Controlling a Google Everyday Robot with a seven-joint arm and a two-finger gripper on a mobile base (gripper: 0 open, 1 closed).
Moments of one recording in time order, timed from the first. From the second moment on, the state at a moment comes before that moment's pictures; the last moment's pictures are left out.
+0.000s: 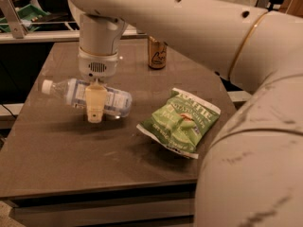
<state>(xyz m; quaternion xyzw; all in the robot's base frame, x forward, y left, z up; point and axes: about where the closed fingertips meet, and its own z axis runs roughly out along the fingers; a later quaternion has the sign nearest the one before) 0.498 0.136 0.852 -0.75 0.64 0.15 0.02</state>
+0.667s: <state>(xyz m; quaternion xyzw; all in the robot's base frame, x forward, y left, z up) 0.491 0.121 0.841 -0.77 0.64 0.08 -0.04</state>
